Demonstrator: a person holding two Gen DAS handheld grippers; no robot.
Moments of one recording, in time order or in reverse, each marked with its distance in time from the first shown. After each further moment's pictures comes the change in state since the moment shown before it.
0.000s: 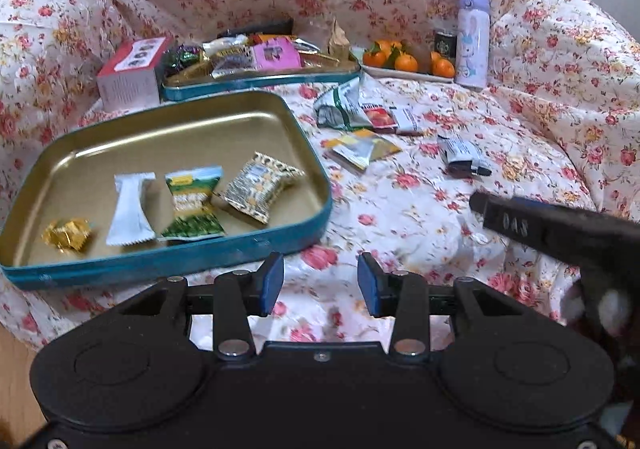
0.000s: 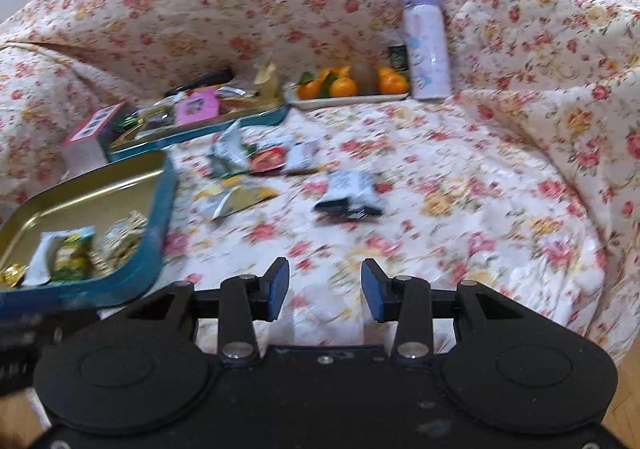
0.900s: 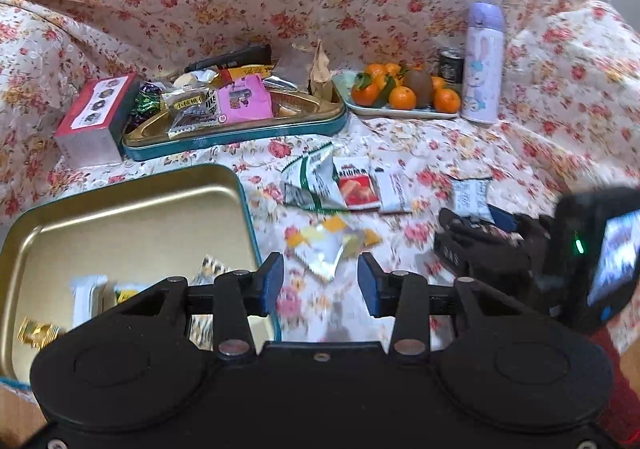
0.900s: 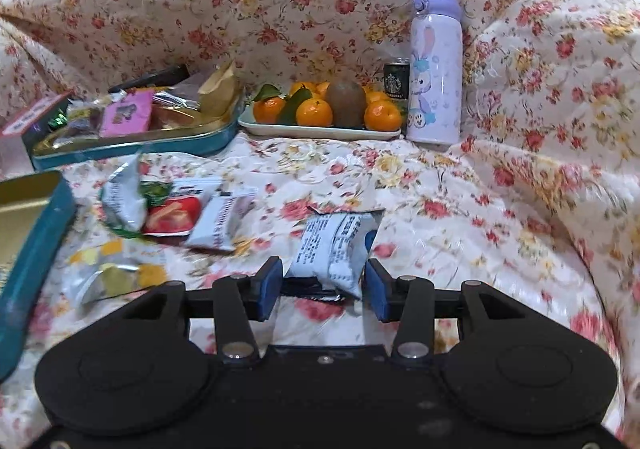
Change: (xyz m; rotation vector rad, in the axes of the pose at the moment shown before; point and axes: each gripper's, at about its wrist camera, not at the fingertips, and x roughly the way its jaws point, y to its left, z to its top) left arm 0.052 -0.039 0.097 -0.004 0.045 0.040; right arm 0.119 -0.029 0.059 -0.154 -0.029 -0.046
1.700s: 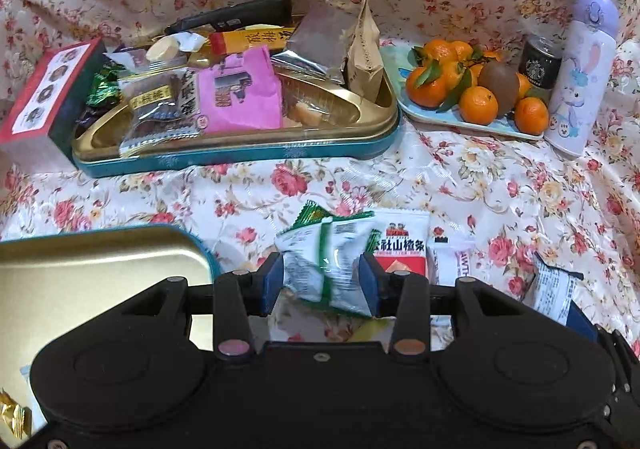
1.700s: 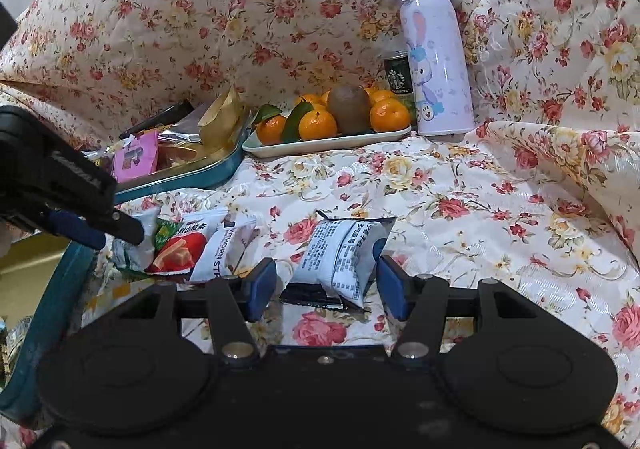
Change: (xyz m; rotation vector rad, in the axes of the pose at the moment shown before) left arm 0.119 0.008 0.077 -0.094 0.191 0.056; right arm 0.010 -0.025 -0.001 0.175 -0.036 0.142
